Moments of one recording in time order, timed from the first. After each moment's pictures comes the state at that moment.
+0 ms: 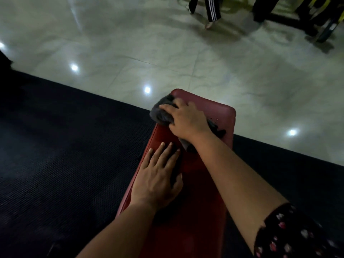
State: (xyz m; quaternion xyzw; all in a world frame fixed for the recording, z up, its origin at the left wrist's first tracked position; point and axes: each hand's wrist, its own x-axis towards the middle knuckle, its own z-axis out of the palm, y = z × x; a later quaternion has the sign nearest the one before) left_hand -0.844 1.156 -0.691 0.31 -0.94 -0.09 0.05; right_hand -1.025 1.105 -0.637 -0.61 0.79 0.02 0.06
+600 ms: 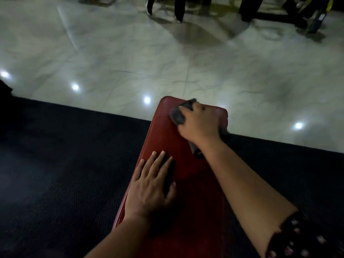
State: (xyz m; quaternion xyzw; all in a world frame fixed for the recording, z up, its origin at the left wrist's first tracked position) left_hand -0.845 1.155 -0.697 0.31 -0.94 -0.07 0.08; right_hand -1.062 1.129 -0.644 -0.47 0.88 -0.04 0.00
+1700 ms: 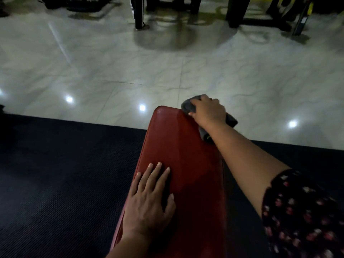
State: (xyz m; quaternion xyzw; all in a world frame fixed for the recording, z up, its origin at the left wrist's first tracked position) left_hand -0.844 1.157 -0.699 0.31 -0.94 -0.09 0.09; right_hand -1.143 1.108 -0.641 -0.43 0.90 -0.04 -0.01
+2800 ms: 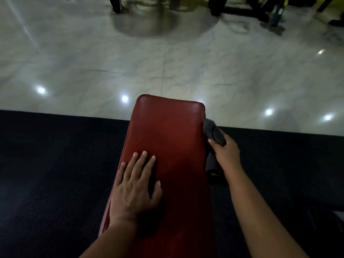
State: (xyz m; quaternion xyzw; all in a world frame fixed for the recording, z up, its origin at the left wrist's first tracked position) left_hand -0.846 1.156 -0.702 0.32 -0.94 -0.08 0.09; right_hand -1.095 1.266 -0.694 -0.13 0.87 -0.45 0.15
